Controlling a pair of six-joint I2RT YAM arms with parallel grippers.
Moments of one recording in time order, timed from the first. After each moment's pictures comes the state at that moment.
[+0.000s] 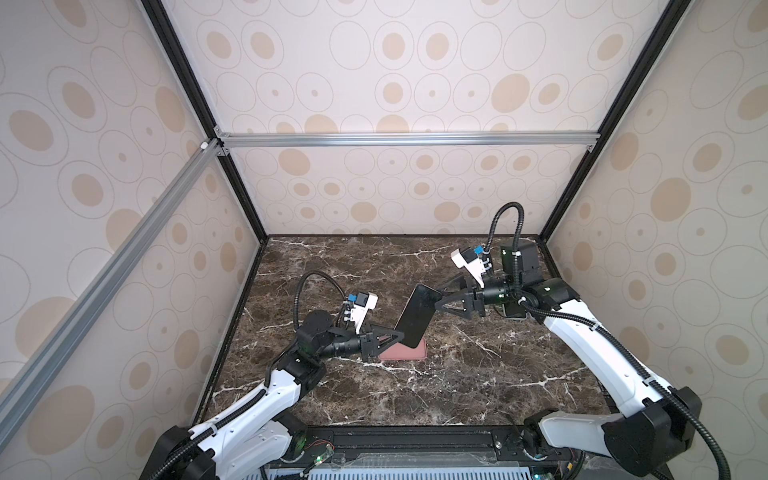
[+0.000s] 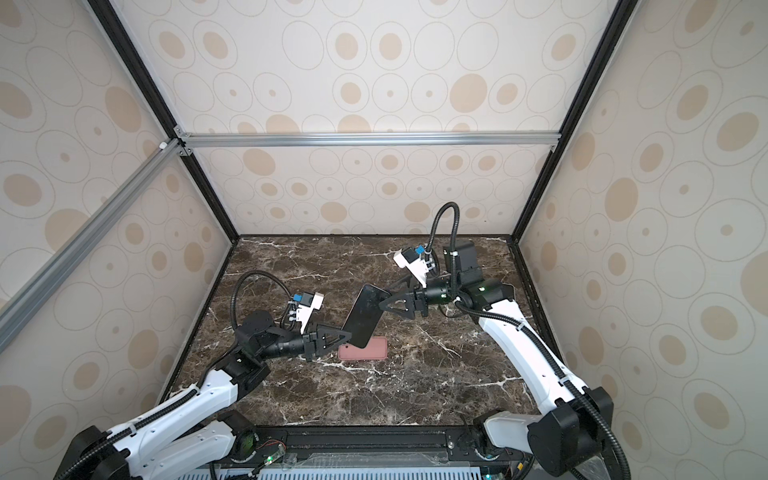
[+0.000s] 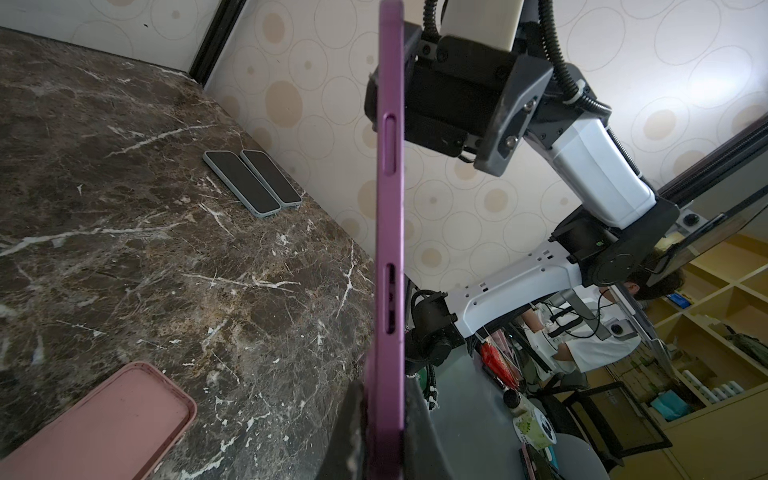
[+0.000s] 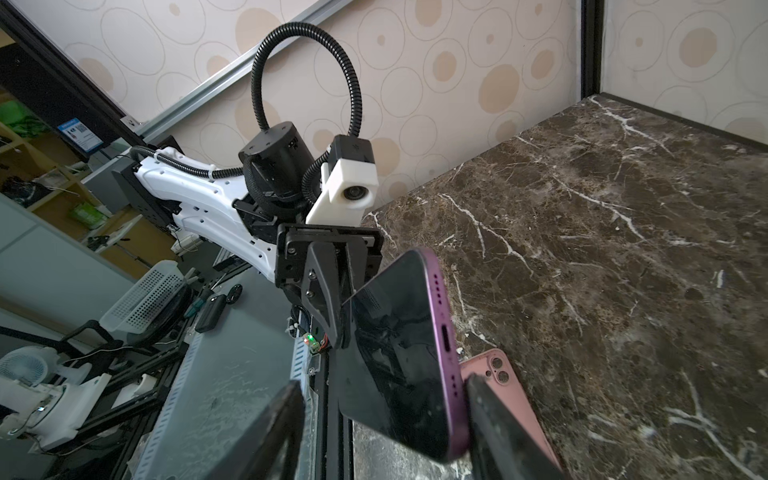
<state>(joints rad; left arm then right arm) -0.56 0.94 0.47 0.40 0.84 -0.67 0.35 1.28 1.24 -0.61 -1.12 -0.17</state>
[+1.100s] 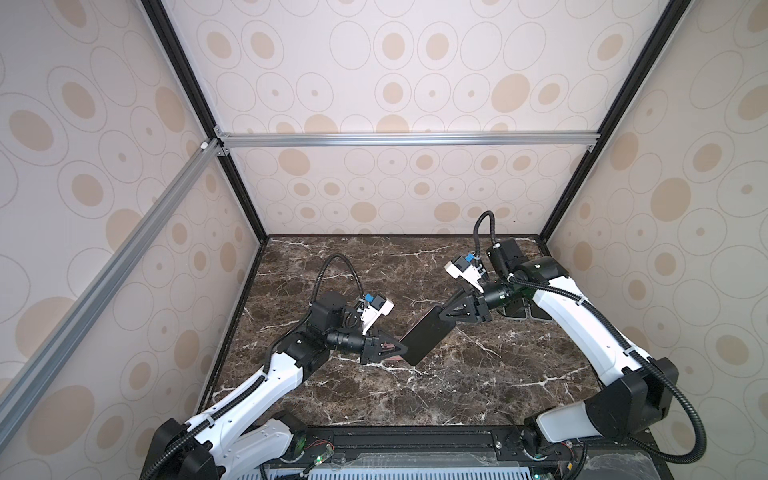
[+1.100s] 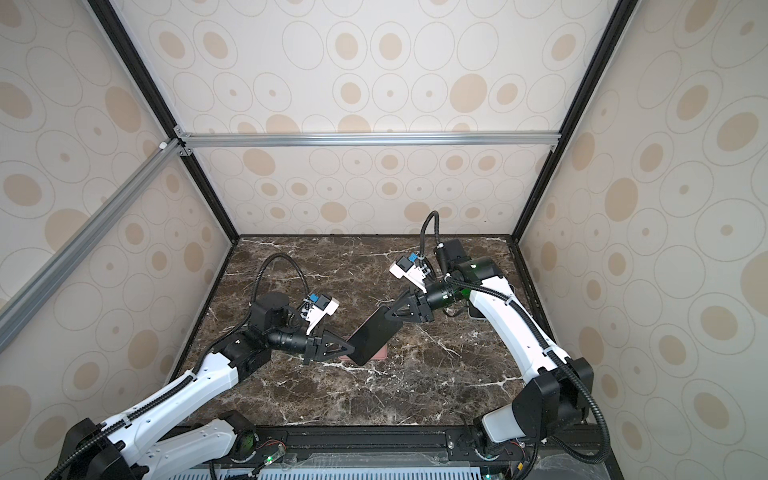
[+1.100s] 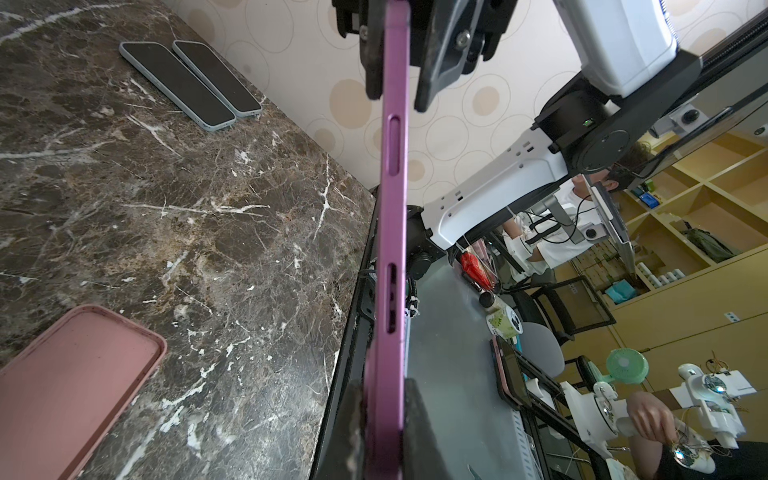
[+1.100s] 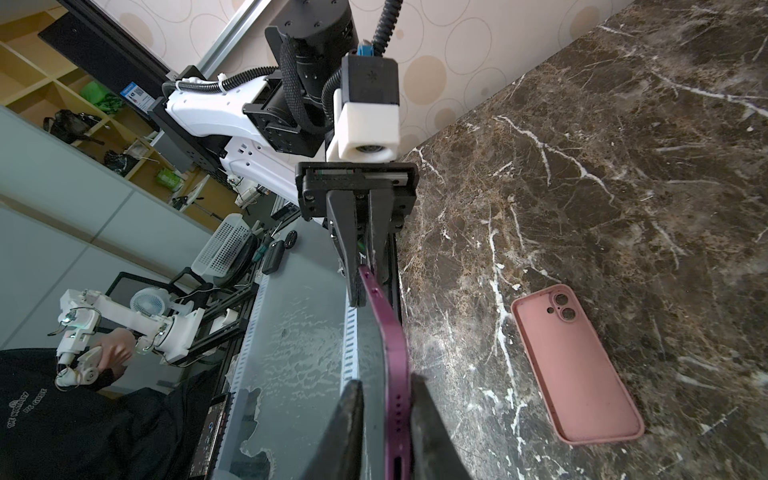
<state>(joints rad) -0.56 1.03 0.68 -0.10 1.04 -0.34 0.35 1.44 1.41 -1.17 -1.20 -0.54</state>
